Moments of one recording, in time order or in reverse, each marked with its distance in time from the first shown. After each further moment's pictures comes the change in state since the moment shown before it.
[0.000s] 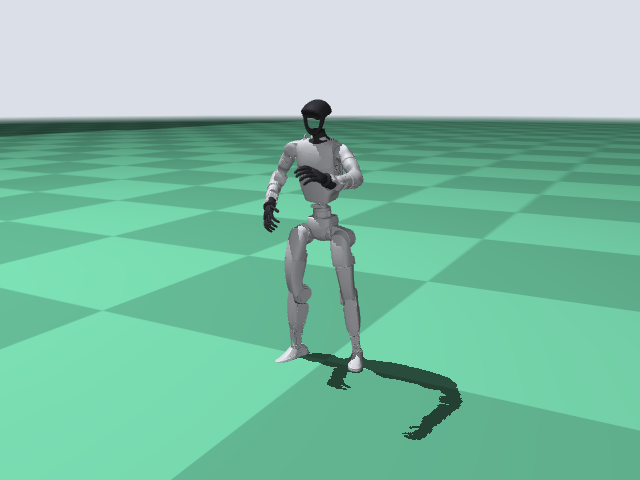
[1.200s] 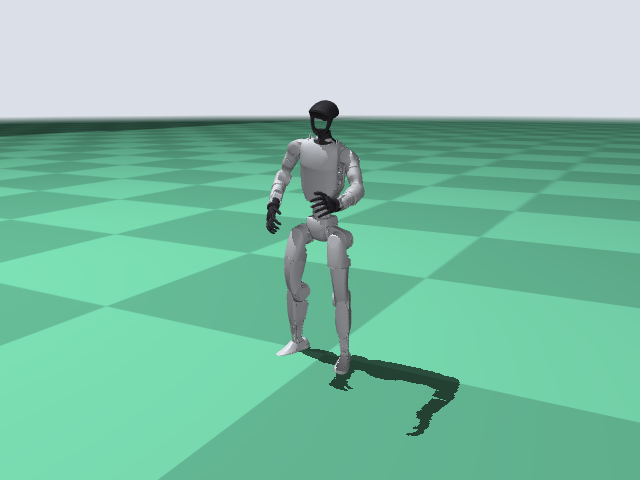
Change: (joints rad) left arm 0.213 -0.213 0.135 0.056 -0.060 0.093 0.124; right arm 0.024 0.120 -0.015 0.044 0.013 0.048 -0.045; waist 0.133 -0.072 -0.001; left_leg -0.027 -0.051 0.067 -0.034 0.008 0.026; right_leg 0.044 -0.046 0.051 0.076 -0.057 0.000
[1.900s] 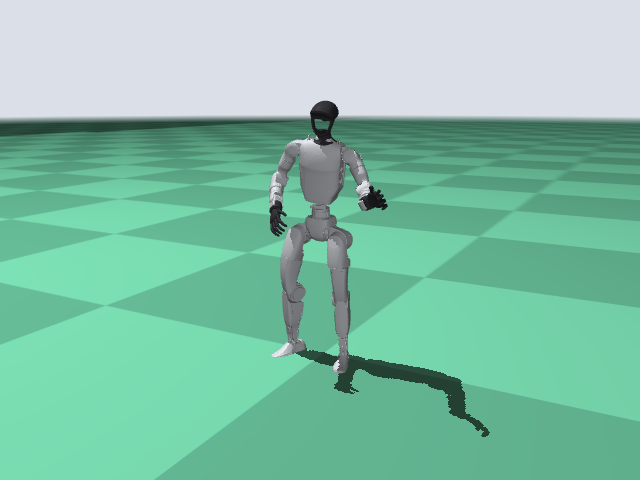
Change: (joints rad) left arm 0.057 0.038 0.326 0.055 0.057 0.024 0.325; right arm 0.004 0.005 -0.005 0.018 -0.022 -0.039 -0.082; waist 0.084 0.035 0.019; left_leg -0.003 0.013 -0.077 -0.019 0.008 -0.022; right_leg -0.038 0.002 -0.122 0.057 -0.008 0.000
